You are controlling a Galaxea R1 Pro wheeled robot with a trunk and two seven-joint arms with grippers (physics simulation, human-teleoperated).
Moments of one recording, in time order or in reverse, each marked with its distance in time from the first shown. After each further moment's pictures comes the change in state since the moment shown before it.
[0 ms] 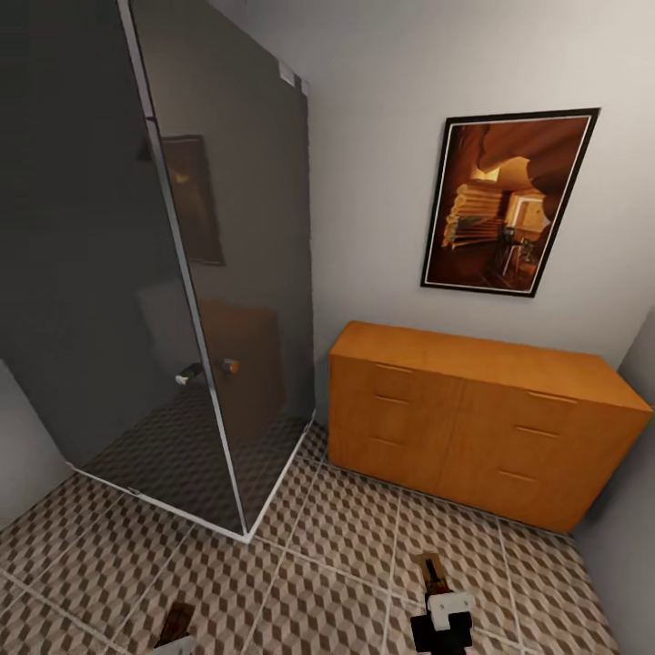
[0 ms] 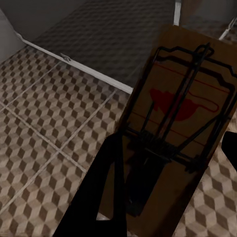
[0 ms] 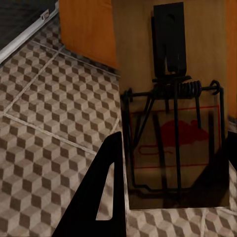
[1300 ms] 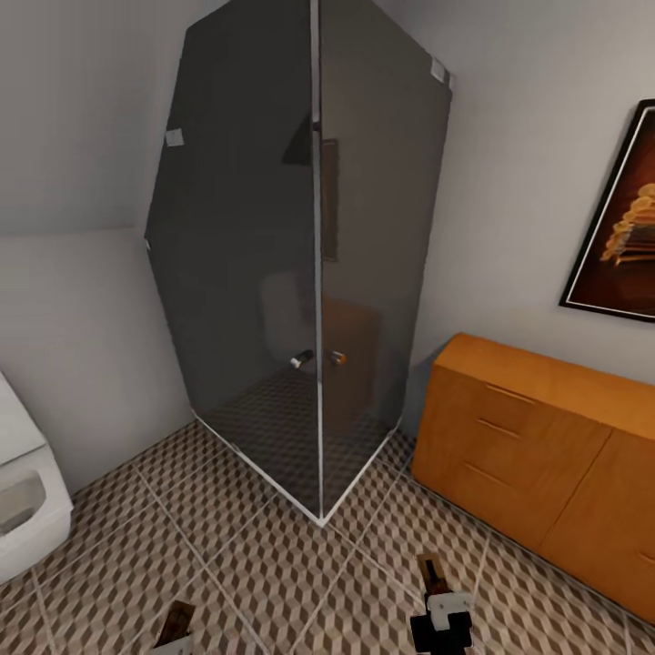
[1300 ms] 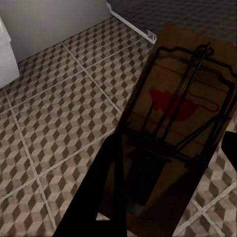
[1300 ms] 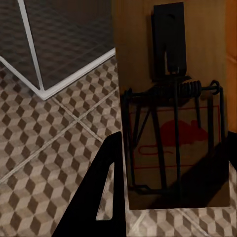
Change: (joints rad) left arm 0.000 0.000 -0.001 0.000 0.000 0.000 0.000; right arm 0.000 0.001 0.000 0.000 0.001 0.001 0.000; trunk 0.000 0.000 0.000
